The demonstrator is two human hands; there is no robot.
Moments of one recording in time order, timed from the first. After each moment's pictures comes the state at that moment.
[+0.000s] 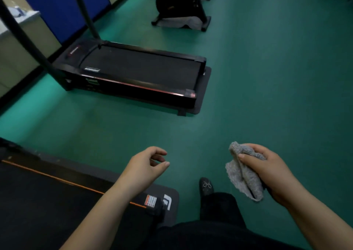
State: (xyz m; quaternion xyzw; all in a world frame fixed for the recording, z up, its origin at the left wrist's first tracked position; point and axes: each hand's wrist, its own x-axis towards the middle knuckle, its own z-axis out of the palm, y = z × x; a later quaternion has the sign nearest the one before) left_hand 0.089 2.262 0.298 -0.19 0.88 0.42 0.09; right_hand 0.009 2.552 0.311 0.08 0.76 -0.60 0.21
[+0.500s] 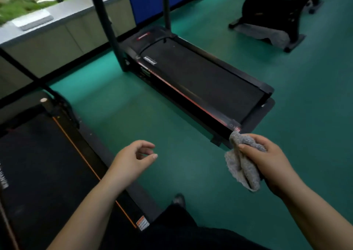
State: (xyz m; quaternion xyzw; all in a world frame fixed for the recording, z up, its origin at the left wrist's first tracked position) left_hand -0.096 2.137 0.319 -0.43 0.78 0.46 -0.06; right_hand -0.318 2.361 0.339 -0.13 0.77 -0.54 0.31
